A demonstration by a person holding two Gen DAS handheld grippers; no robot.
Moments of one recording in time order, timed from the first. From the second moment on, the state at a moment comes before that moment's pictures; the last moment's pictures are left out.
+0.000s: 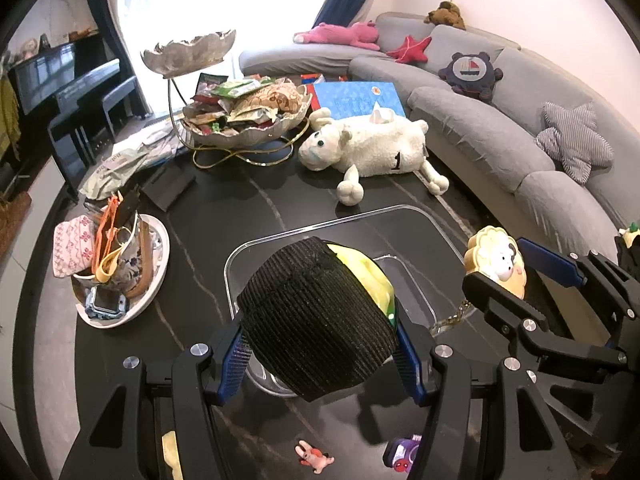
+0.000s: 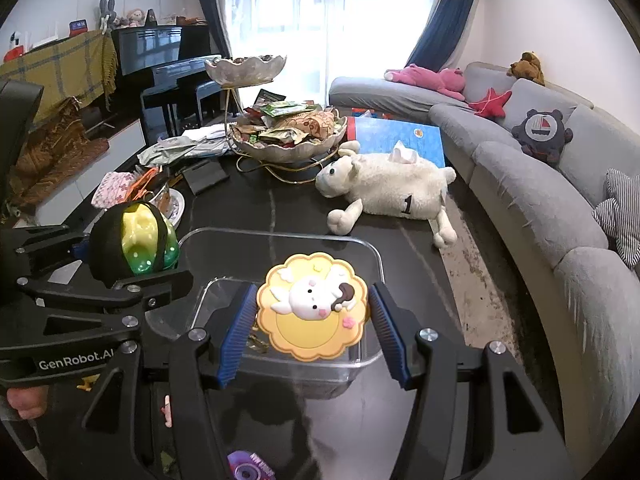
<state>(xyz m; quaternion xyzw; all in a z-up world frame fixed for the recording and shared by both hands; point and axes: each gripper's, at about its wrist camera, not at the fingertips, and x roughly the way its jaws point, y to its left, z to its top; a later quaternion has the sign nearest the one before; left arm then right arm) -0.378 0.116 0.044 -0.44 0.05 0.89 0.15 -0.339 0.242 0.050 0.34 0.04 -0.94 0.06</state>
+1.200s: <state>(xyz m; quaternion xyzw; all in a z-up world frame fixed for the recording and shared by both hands) -0.368 0.097 0.044 -0.45 0.03 0.88 0.12 -0.345 0.244 0.026 0.38 0.02 -0.92 0.08</state>
